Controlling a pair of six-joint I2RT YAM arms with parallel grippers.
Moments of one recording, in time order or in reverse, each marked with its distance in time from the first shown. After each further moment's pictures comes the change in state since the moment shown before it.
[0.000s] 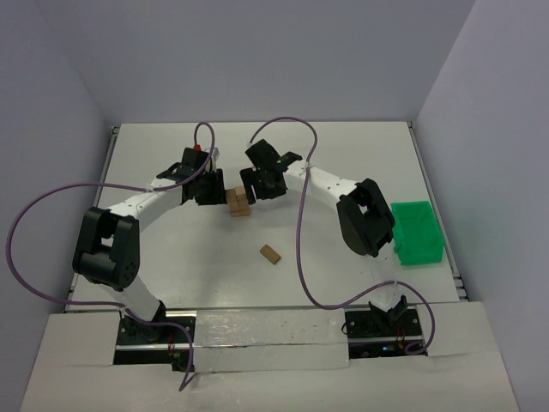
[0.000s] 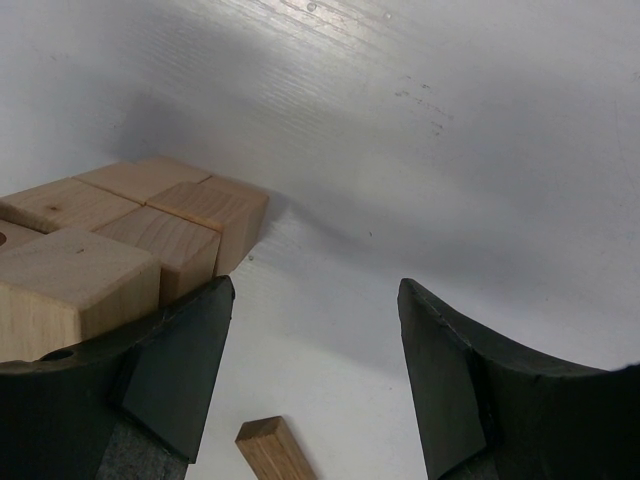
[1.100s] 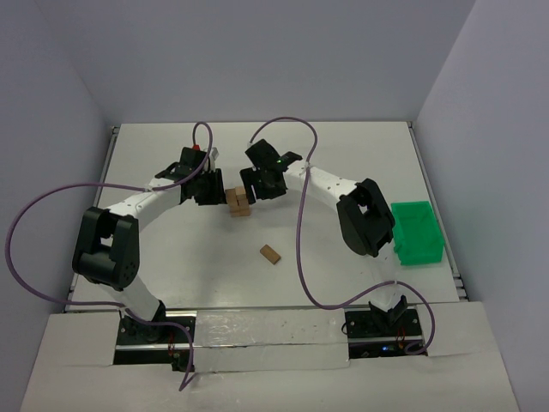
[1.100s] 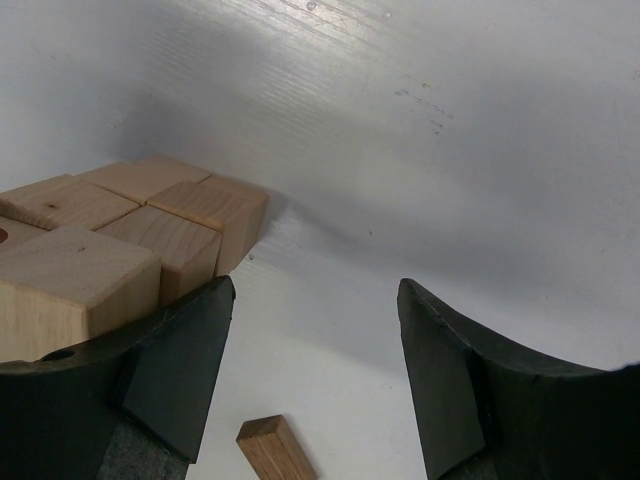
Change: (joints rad) left arm 0.013 0.002 0.000 0.001 0.038 -0.008; right arm 0.000 0.000 0.003 -0.004 -0.001 0.003
